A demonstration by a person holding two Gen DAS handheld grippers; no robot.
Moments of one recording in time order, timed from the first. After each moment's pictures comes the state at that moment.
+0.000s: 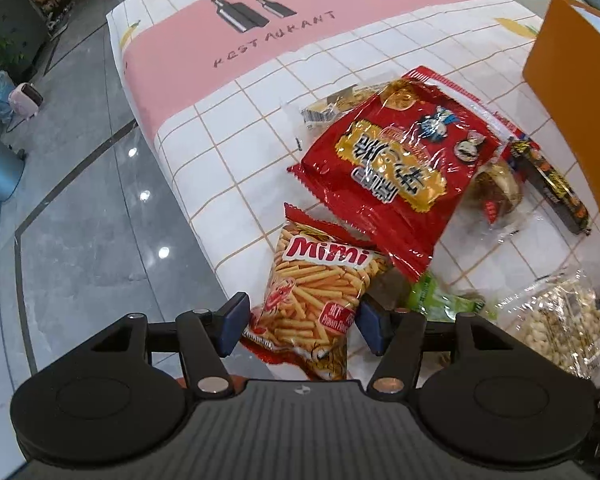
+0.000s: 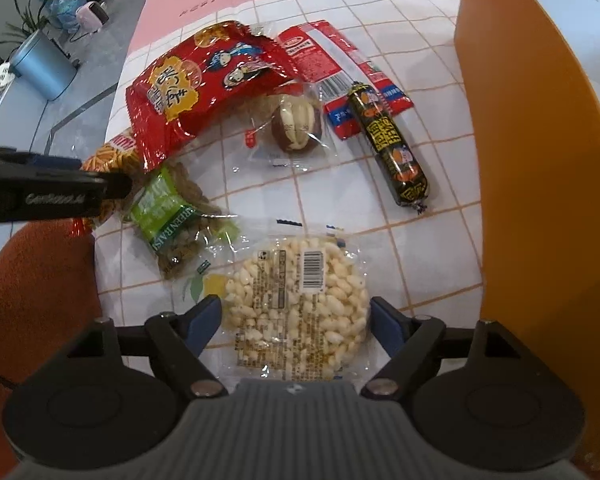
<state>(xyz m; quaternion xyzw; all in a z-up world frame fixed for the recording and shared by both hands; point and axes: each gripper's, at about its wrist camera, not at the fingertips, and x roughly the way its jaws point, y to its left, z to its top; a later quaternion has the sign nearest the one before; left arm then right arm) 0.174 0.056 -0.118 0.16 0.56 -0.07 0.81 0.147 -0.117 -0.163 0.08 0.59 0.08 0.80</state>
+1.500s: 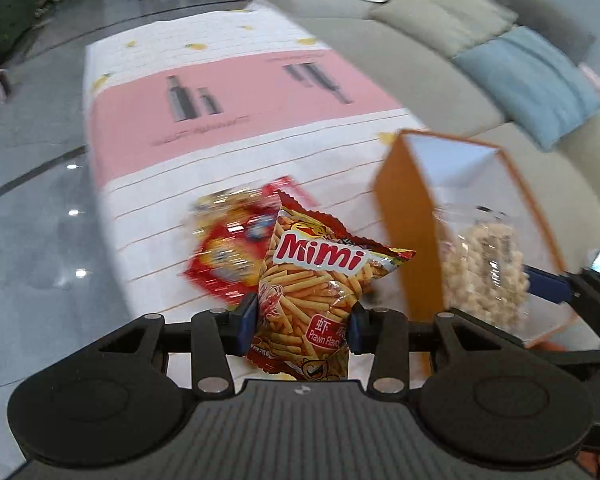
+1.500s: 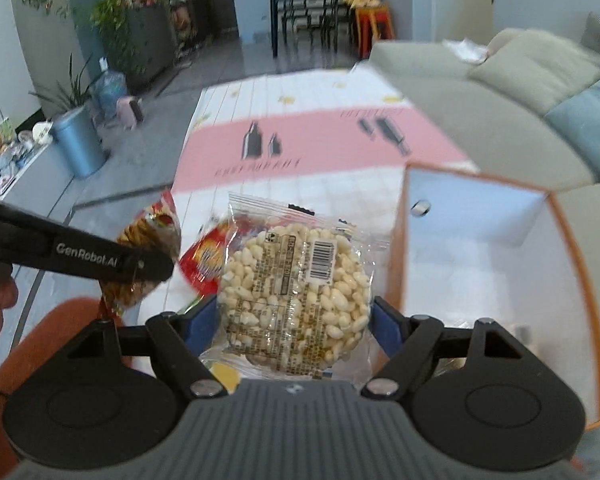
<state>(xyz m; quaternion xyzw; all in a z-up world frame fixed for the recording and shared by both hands) 0.113 0.001 0.014 0.00 0.50 -0.17 0.85 0.084 -0.182 -0.019 0.04 0.38 0.08 0.92</state>
